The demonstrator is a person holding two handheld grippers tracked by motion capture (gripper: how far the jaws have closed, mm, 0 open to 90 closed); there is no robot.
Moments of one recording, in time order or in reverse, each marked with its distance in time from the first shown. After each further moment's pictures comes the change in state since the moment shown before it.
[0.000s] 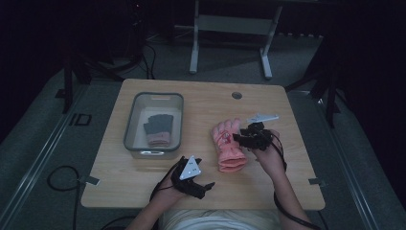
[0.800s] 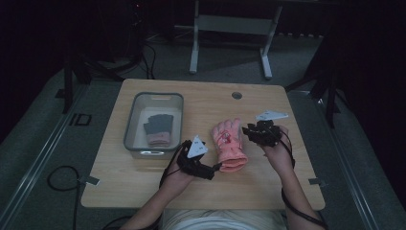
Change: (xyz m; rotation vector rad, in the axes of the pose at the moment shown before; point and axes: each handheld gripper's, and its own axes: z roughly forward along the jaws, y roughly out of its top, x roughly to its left) left arm 0.020 0.070 0.002 0.010 0.112 -0.097; right arm -0.020 0.003 -0.015 -0.068 -0.076 -0.065
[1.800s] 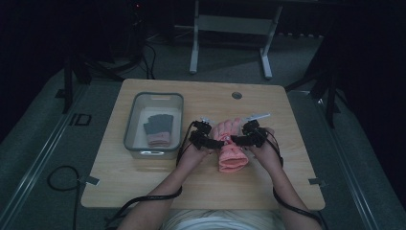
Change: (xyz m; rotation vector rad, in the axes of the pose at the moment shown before) left arm 0.063 0.006 0.099 0.303 0.005 -0.417; right arm 0.001 -0.015 0.061 0.190 0.056 0.085
